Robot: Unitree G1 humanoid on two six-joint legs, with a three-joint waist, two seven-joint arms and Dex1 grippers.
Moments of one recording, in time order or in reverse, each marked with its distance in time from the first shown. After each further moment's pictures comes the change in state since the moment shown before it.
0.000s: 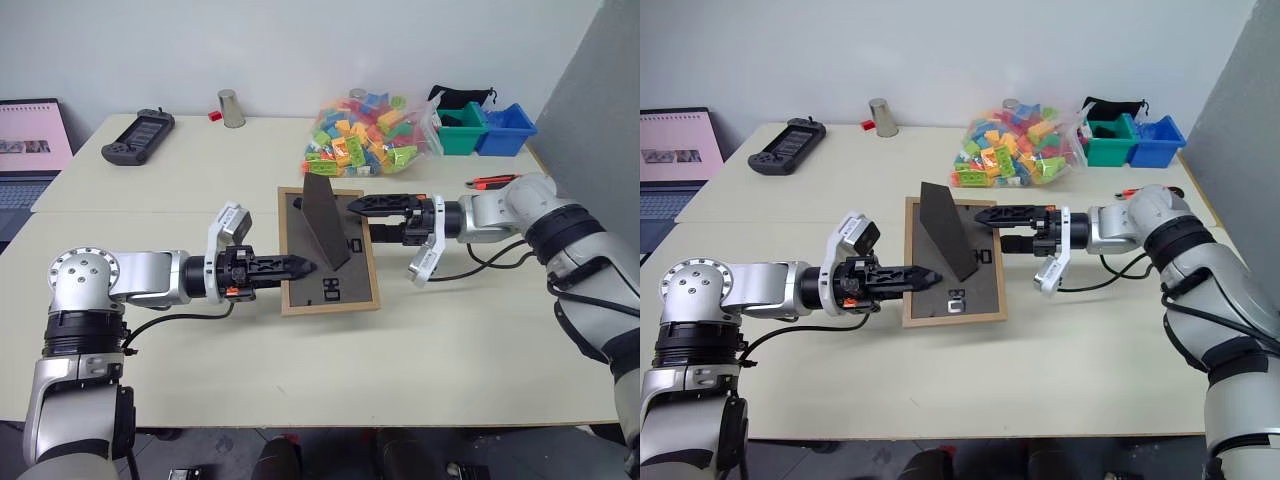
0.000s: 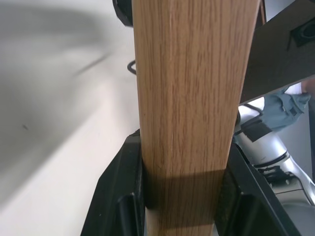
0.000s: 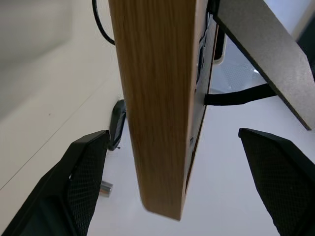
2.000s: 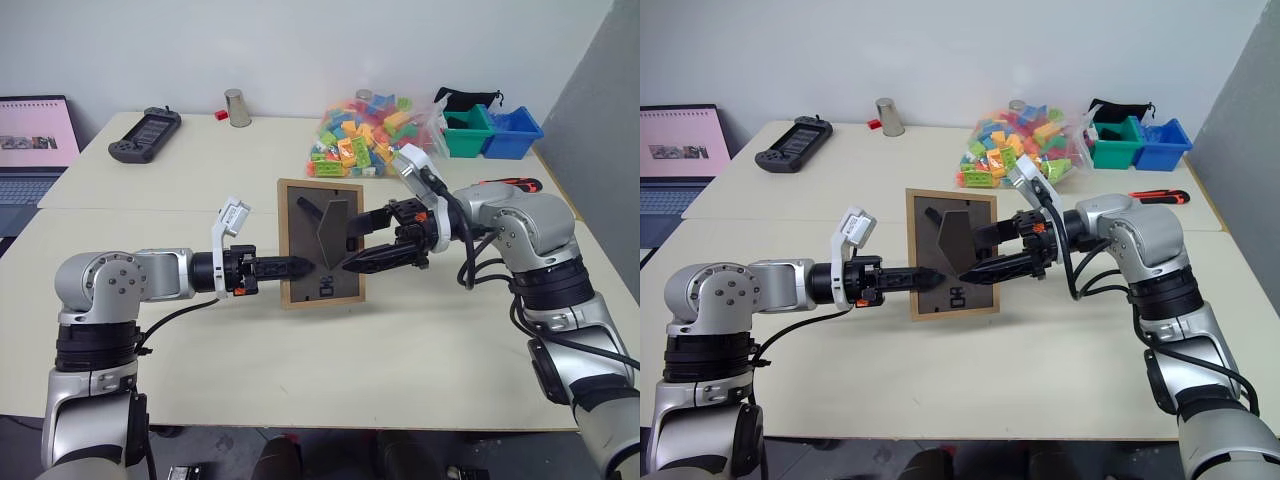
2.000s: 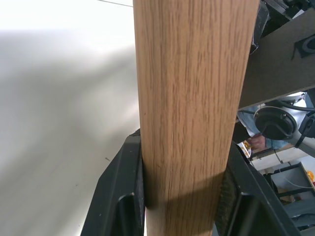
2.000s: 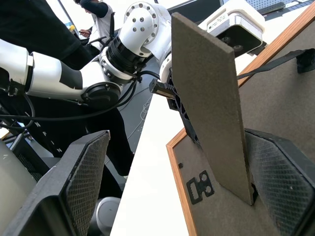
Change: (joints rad) left arm 0.036 -0.080 0.058 -0.283 0.840 -0.158 -0.583; right arm 0.358 0.137 -0.649 -0.819 2.046 2.071 2.313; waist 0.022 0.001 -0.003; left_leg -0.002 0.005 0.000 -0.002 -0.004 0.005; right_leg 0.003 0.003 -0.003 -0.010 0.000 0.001
